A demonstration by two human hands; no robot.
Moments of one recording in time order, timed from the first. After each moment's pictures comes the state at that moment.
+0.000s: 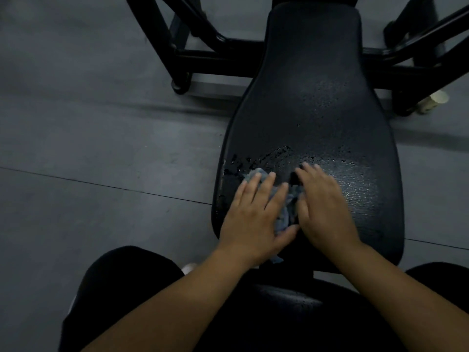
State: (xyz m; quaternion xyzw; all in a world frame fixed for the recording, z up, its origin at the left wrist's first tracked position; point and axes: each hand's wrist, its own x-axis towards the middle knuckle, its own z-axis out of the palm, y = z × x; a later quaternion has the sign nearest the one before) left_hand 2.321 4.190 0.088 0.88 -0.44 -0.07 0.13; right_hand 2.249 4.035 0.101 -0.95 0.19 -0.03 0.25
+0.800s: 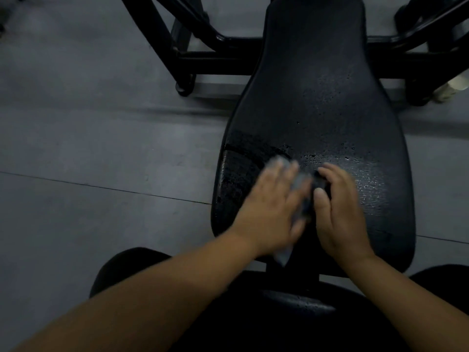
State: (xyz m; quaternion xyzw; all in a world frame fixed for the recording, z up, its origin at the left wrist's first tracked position) left_hand 2.335 4.156 0.089 0.85 -0.52 -0.05 0.05; right_hand 2.236 4.026 0.088 -0.88 0.22 -0.19 0.37
